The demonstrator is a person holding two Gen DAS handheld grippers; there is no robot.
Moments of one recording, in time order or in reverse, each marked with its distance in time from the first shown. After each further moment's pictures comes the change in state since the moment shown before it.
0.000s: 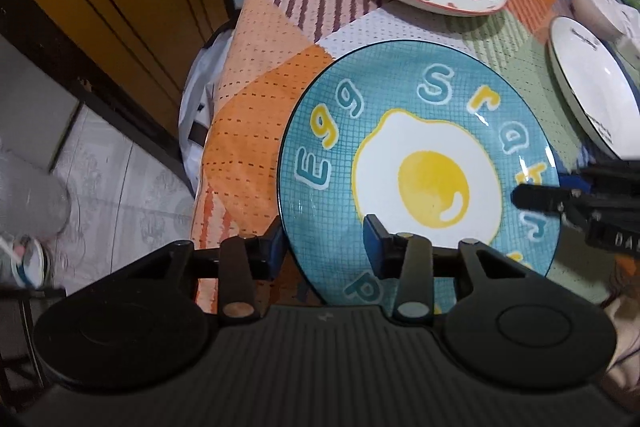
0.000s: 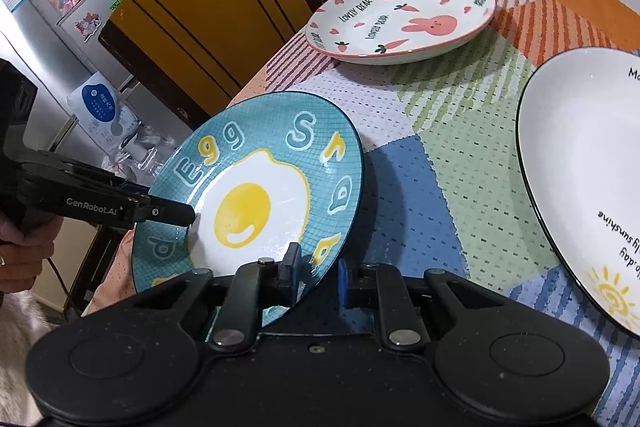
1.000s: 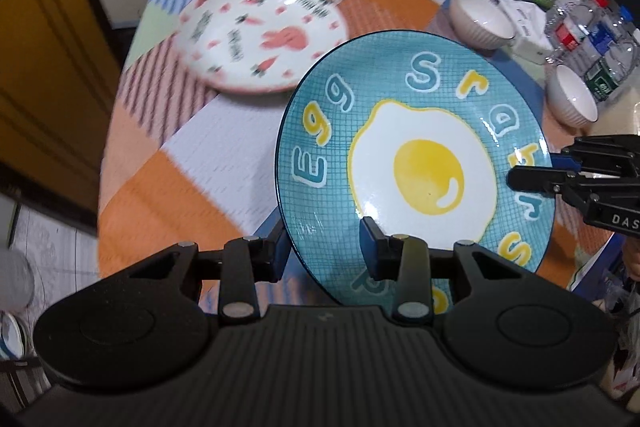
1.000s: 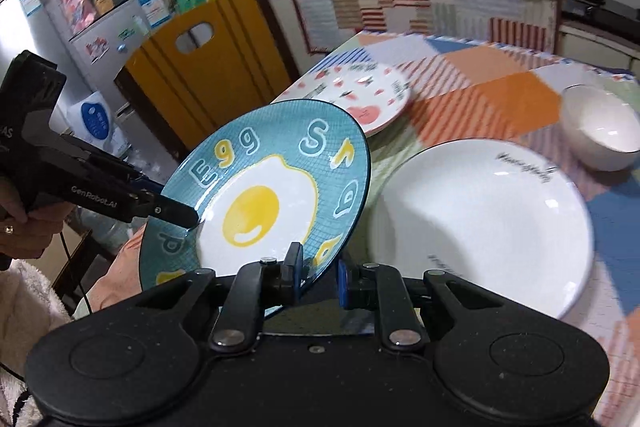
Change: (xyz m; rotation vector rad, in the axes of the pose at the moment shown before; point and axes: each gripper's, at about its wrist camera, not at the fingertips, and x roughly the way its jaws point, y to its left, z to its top) left arm -0.042 -0.111 0.050 0.159 -0.063 -0.168; right arm -0.127 -0.038 0.004 -0.079 -0.142 -0.088
